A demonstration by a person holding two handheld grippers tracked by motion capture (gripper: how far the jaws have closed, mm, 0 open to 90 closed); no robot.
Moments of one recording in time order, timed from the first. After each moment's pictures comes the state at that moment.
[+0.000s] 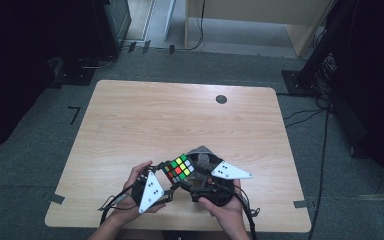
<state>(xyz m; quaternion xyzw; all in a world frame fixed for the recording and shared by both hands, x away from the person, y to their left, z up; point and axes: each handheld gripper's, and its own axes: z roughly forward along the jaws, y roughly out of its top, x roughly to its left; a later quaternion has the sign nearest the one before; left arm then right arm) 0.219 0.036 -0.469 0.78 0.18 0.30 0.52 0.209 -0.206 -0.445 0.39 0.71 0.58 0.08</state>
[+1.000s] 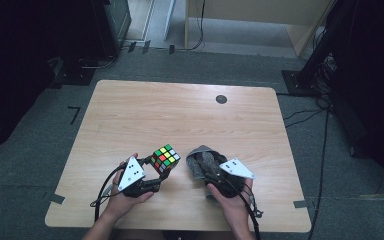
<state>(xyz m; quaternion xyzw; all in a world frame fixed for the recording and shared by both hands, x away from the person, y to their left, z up) 0.242 0.064 -0.467 0.77 0.26 0.21 0.54 0.230 -0.227 -0.478 0.49 0.70 0.46 0.24</state>
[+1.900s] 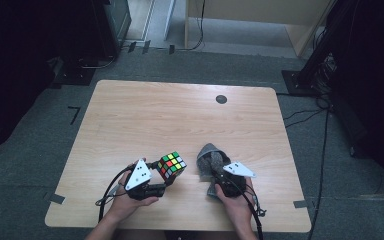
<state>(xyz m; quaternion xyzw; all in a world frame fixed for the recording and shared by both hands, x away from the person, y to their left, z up) 0.242 0.052 -0.478 0.80 0.25 0.17 0.52 0.234 -0.247 -0.507 0.52 0.70 0.44 0.20</state>
